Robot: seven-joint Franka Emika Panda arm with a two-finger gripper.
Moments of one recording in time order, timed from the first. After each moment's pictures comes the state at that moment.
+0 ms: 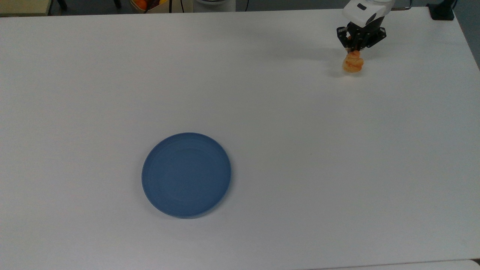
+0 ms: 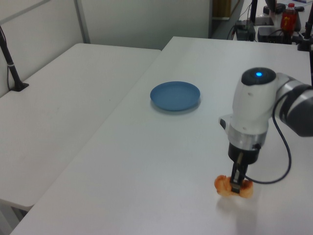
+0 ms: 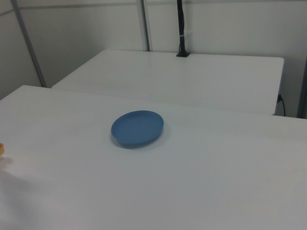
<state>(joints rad) 0.43 0.31 0.43 -1.94 -0.19 2.27 0.91</state>
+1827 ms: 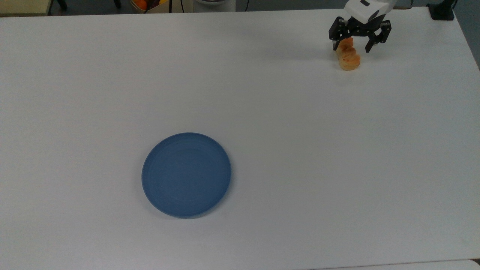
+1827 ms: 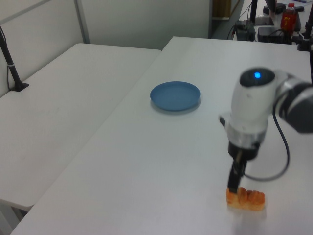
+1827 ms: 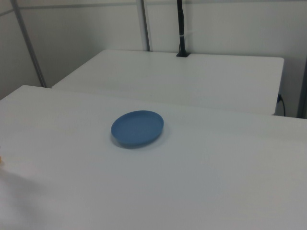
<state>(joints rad) 0.41 0.30 0.44 -1.87 -0.23 2.14 0.95</state>
